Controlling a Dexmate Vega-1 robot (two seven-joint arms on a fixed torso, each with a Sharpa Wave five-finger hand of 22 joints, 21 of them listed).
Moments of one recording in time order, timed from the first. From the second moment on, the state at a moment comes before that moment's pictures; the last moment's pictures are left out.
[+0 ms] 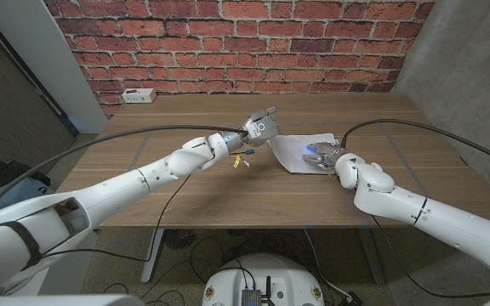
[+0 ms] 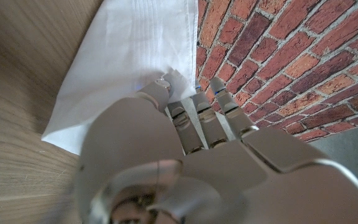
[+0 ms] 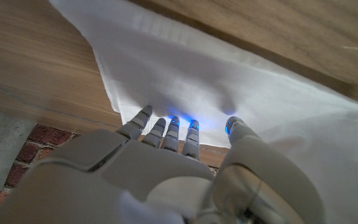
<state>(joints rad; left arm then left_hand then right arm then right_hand) 0.42 0.70 1.02 -1.61 1.55 -0.01 0.34 1.17 0.18 0.54 -0.15 0.18 1.04 -0.15 0.36 0.21 0.95 -0.15 0.37 0.26 0.69 -0.07 0.21 0.18 0.37 0.04 0.43 0.21 -0.69 -0.86 -0.90 -1.92 -0.51 -0.77 0.16 0.35 0.16 0.40 0.02 0.19 0.21 -0.11 0.20 0.18 0.09 -0.04 0.21 0.19 0.00 -0.03 0.21 0.18 0.08 0.00 0.21 0.17</state>
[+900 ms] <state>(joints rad) 0.22 0.60 1.18 -1.42 1.70 0.01 0.55 1.19 0.18 0.54 -0.16 0.18 1.05 -0.16 0.36 0.21 0.95 -0.15 0.37 0.27 0.69 -0.07 0.21 0.18 0.37 0.03 0.44 0.20 -0.68 -0.85 -0.89 -1.88 -0.56 -0.74 0.20 0.36 0.17 0.40 0.01 0.19 0.22 -0.11 0.20 0.18 0.09 -0.04 0.21 0.19 0.00 -0.03 0.21 0.18 0.08 0.00 0.20 0.17</state>
